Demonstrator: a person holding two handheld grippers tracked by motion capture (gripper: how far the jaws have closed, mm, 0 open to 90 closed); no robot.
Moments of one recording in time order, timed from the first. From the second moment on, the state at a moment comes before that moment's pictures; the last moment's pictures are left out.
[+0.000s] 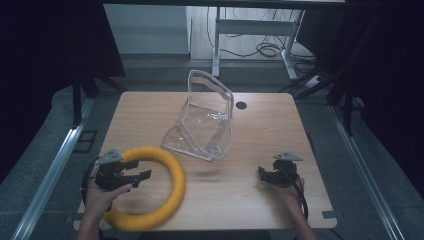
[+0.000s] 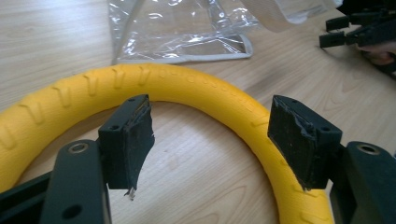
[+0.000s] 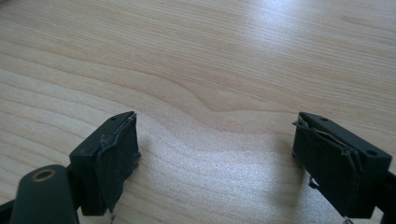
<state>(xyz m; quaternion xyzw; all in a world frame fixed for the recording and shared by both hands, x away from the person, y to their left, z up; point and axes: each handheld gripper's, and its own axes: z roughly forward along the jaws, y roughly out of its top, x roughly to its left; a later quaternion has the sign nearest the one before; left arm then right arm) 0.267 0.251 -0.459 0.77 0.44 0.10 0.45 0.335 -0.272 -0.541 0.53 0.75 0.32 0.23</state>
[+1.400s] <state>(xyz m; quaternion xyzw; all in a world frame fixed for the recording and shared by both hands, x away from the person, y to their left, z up) 0.242 0.209 -0.452 0.87 0.36 0.01 0.33 0.334 -0.272 -0.541 0.53 0.75 0.32 0.23</state>
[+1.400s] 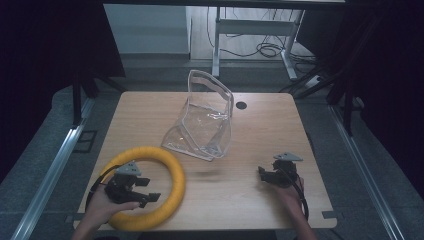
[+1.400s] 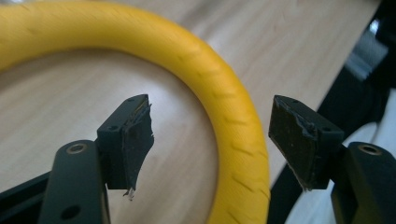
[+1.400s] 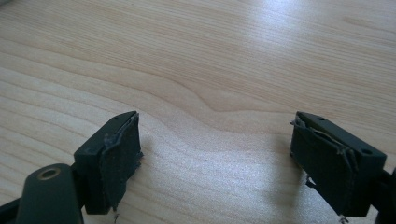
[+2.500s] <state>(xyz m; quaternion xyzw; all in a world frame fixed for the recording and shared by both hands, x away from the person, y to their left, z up) 0.223 0.149 -0.504 0.93 0.34 0.01 0.15 0.334 -0.272 -0.541 0.53 0.75 0.32 0.23</state>
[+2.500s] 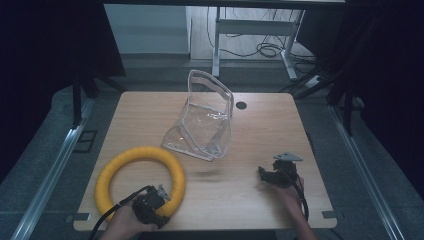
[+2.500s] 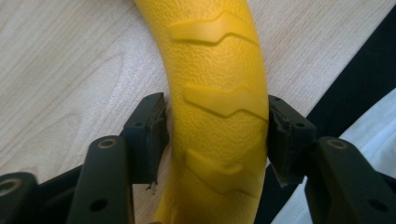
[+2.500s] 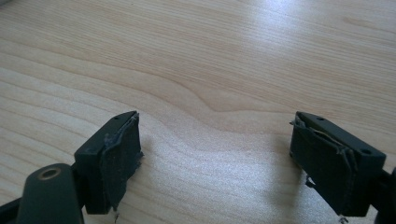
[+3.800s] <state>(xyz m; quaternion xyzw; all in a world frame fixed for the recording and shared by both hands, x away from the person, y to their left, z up) 0.226 0.232 -0.415 0.80 0.40 0.03 0.45 0.334 -0.272 -0.540 0.53 0.75 0.32 0.23</state>
